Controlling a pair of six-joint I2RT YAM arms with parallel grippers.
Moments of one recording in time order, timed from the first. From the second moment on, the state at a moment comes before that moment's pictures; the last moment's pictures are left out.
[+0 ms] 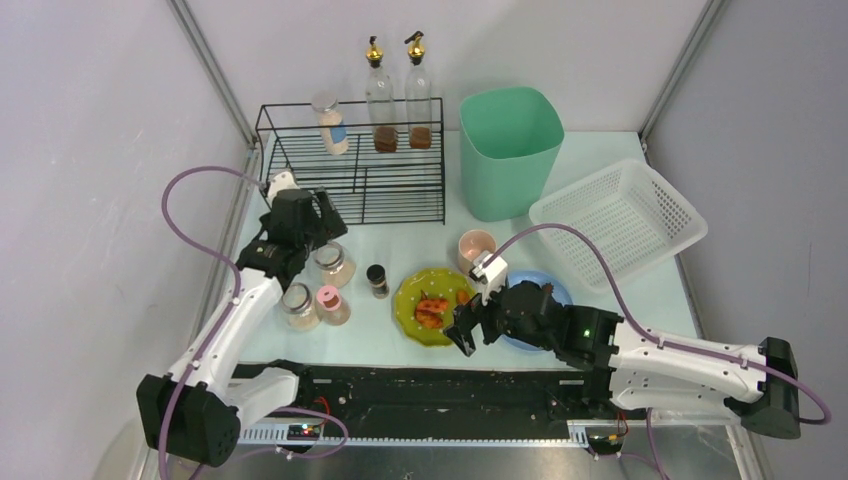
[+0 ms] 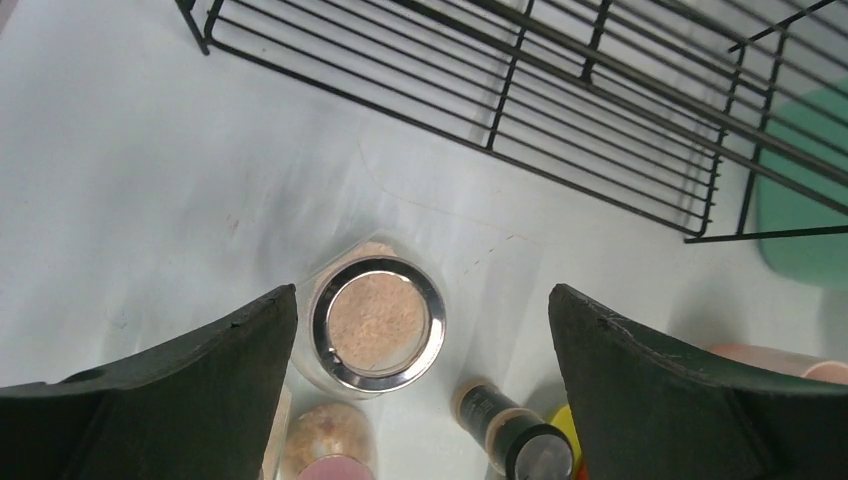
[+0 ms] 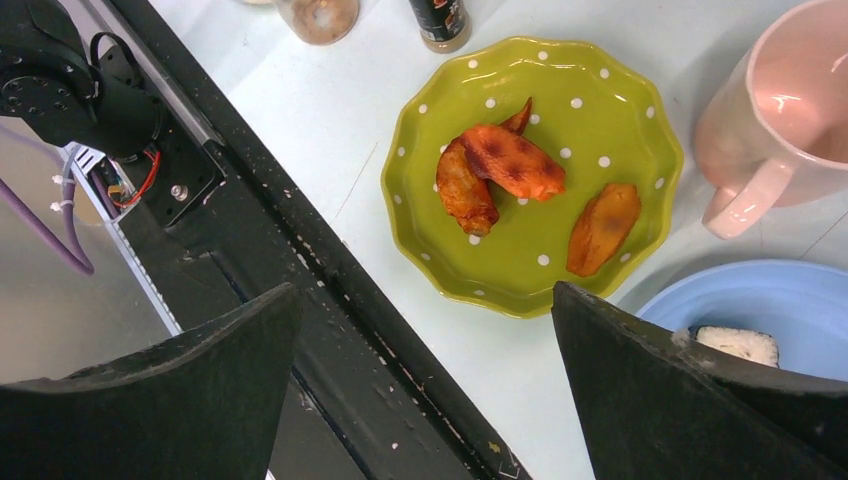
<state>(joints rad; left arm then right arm) -0.24 1.05 0.91 -0.48 -0.32 -0.55 1.22 0.88 0.69 -0.28 0.21 0.39</state>
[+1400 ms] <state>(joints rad) -0.26 1.28 0.89 -0.55 -0.31 -0.50 1.27 0.90 0.69 -0.28 0.28 0.39</state>
